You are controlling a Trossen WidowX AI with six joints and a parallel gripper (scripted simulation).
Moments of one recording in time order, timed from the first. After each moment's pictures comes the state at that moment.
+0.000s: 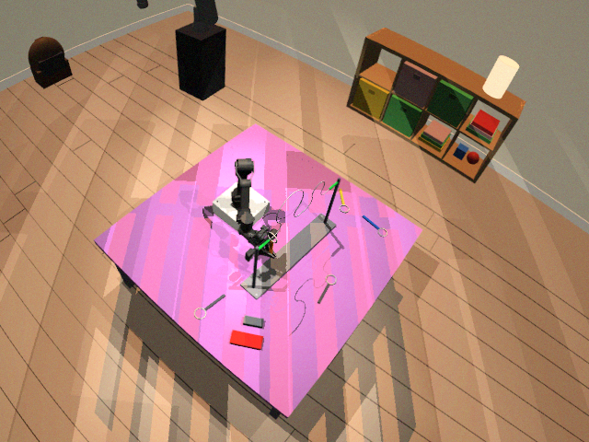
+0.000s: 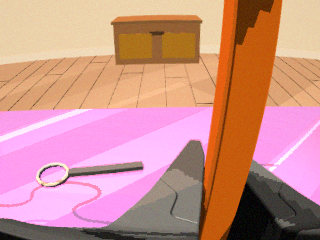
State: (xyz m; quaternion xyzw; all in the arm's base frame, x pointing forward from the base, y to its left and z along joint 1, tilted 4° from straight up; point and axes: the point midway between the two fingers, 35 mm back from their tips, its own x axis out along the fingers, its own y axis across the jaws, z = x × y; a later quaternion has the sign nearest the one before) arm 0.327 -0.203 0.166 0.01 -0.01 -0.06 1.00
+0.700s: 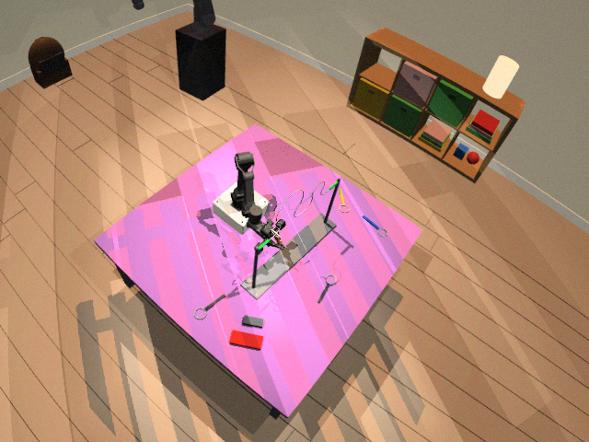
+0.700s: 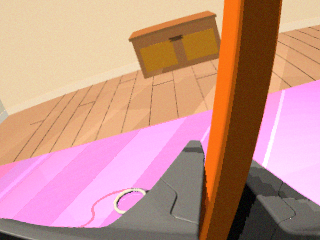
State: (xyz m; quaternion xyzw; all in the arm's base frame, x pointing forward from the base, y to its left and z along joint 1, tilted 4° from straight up) arm 0.335 -0.147 0.175 0.15 -0.02 -0.05 0.99
